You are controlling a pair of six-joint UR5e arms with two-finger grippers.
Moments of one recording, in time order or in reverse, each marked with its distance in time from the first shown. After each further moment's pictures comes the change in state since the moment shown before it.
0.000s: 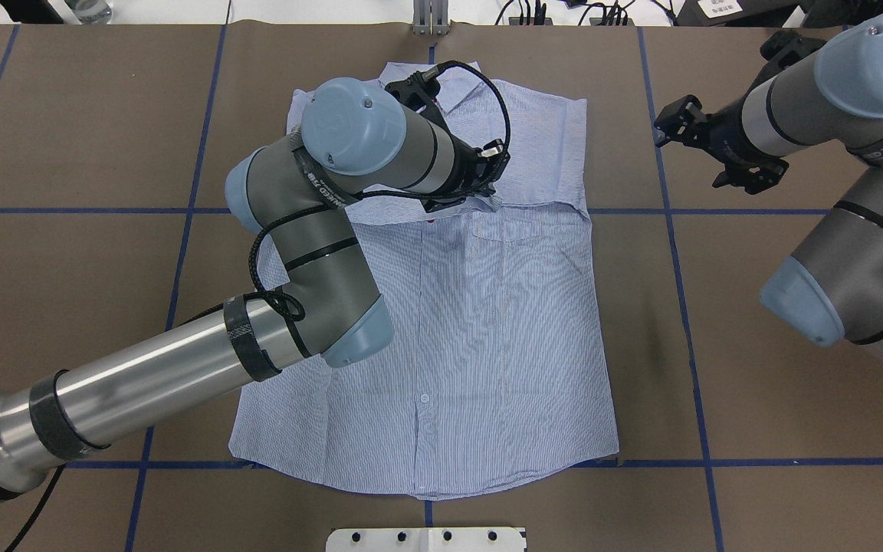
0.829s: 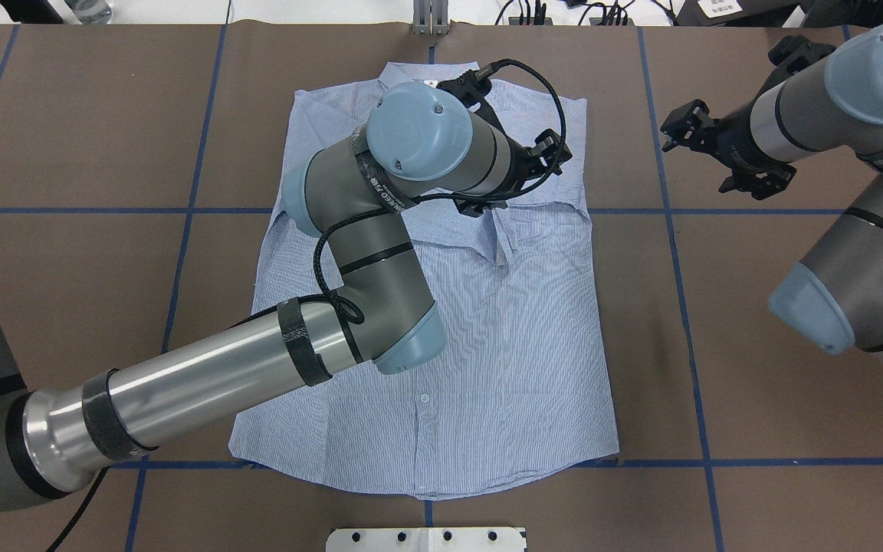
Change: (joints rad) left arm 0.029 -0.107 0.080 0.001 0.049 -0.002; right arm -0.003 -0.033 0.034 0.000 0.006 0.014
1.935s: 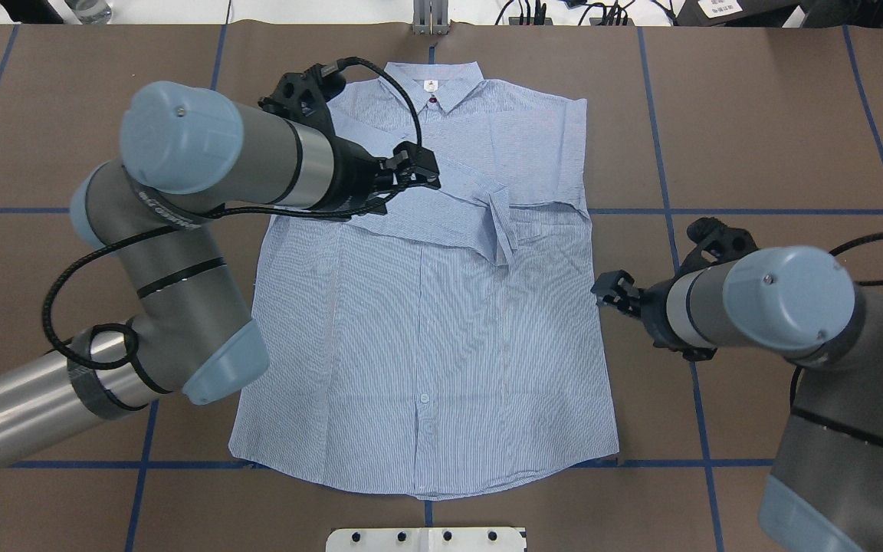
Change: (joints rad) left arm -0.100 0.403 -0.484 0.054 -0.120 0.187; right arm -0.456 -0.146 0.178 0.003 -0.215 0.320
